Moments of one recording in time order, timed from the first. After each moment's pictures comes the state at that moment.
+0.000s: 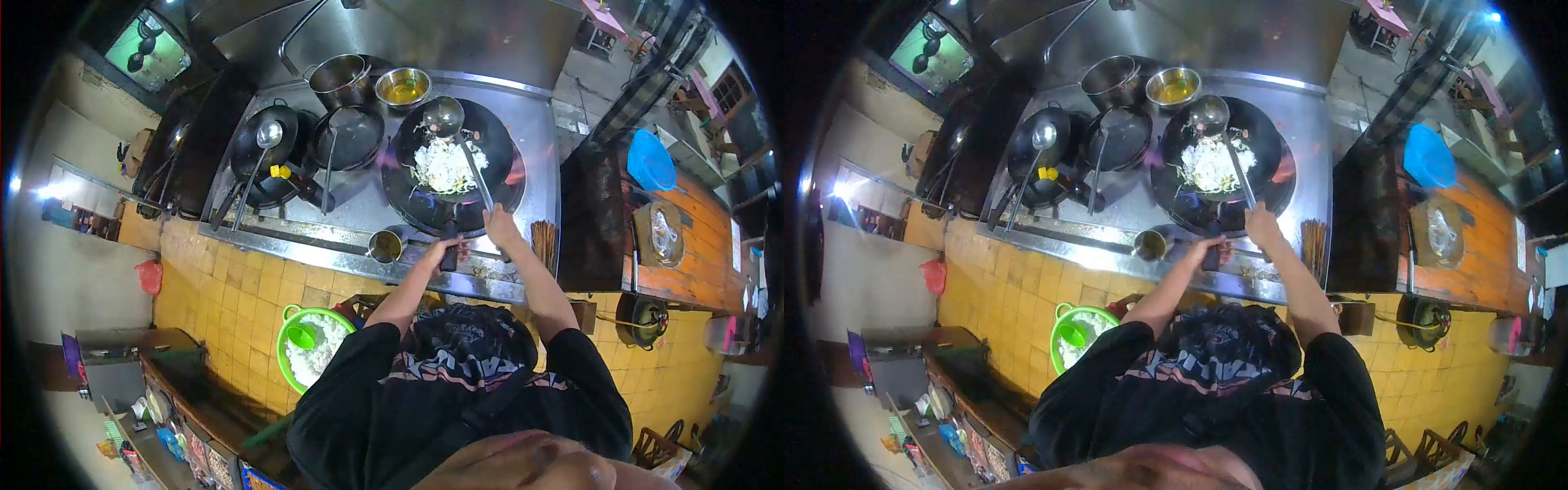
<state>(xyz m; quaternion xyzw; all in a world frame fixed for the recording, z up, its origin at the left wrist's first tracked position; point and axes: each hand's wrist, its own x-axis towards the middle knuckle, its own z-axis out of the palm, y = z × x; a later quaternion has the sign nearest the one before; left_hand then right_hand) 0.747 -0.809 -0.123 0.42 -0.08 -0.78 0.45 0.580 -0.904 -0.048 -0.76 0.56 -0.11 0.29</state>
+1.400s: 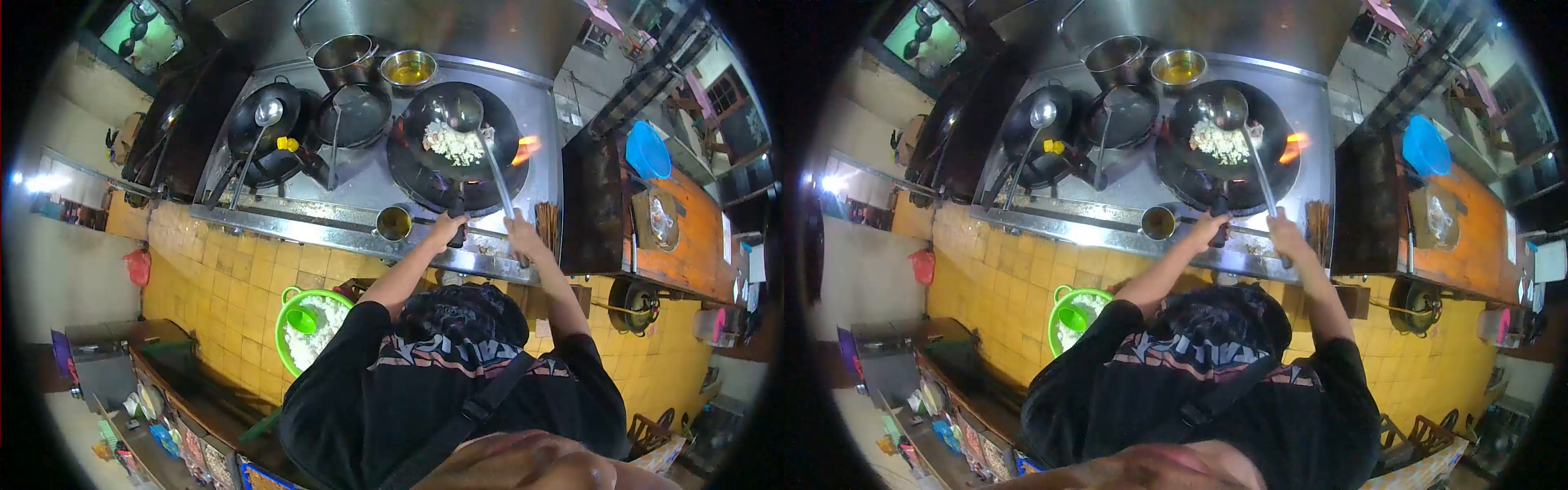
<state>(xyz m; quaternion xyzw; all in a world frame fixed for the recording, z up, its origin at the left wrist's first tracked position) 0.760 -0.800 -0.111 0.48 -0.24 -0.69 0.49 0.530 -0.846 -0.043 -0.73 0.56 -0.07 0.39</state>
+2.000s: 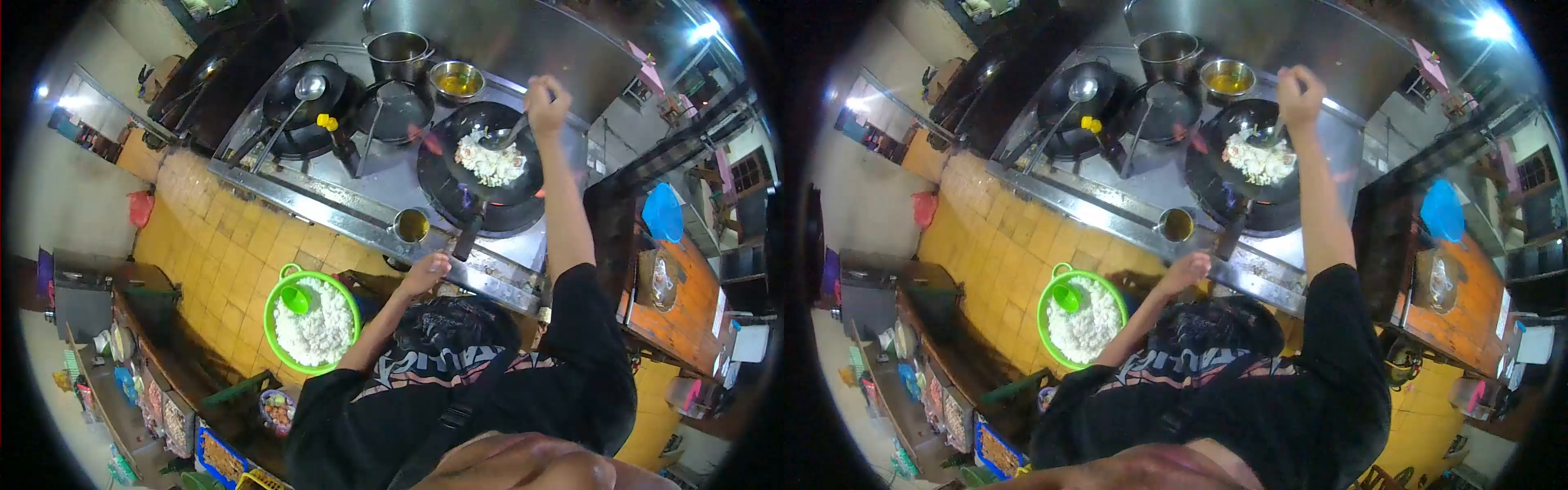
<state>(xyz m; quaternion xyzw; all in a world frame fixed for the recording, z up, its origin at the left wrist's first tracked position) 0.798 -0.668 -0.107 0.57 -0.40 -0.53 0.49 0.712 -1.005 0.154 -0.67 0.15 -0.60 0.41</state>
